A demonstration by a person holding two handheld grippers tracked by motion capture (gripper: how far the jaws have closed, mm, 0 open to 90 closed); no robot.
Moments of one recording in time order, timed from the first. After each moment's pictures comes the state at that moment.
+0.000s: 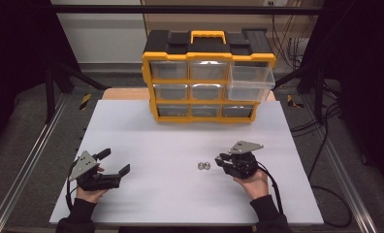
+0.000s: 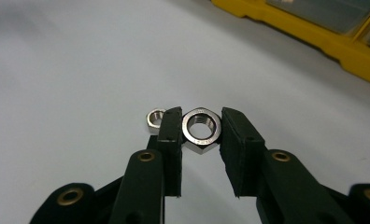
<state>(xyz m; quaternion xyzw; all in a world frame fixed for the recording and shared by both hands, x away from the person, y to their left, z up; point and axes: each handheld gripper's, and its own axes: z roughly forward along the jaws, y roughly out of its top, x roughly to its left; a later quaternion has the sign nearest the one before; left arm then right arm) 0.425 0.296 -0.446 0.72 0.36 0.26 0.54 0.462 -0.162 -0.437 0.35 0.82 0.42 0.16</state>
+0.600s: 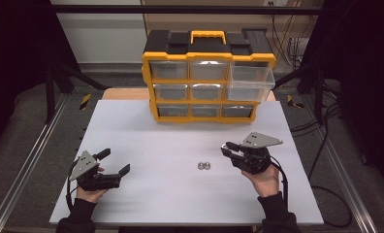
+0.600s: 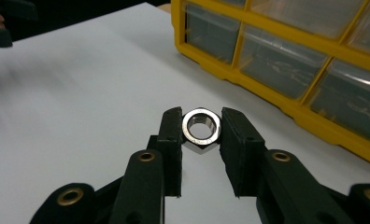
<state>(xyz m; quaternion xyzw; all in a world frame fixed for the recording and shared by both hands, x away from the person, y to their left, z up) 0.426 0.296 -0.448 0.72 0.36 0.26 0.54 0.445 -0.177 -0.377 0.33 0.79 0.47 0.21</state>
